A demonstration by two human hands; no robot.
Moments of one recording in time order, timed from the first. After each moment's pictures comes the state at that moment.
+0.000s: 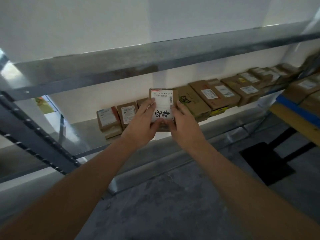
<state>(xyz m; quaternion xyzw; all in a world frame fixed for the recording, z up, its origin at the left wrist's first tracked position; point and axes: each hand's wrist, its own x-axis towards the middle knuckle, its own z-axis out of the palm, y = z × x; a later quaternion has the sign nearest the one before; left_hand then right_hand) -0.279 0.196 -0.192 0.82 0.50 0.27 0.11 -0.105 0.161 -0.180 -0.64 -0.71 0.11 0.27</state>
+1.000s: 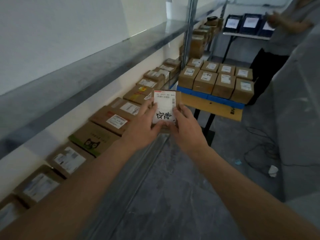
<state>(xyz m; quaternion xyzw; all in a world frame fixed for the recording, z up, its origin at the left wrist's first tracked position) 0.077 0.323 -0.176 0.92 0.16 0.24 0.25 0.178 0.170 -0.154 -0.86 -0.43 0.03 0.27</state>
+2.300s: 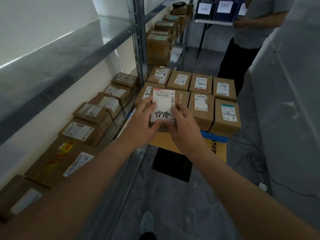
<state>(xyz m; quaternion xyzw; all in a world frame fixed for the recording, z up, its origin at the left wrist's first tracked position) 0.600 0.473 -0.220 0.92 0.12 0.21 0.32 0.672 0.309 -0.195 -0.89 -0.35 0.03 0.29</state>
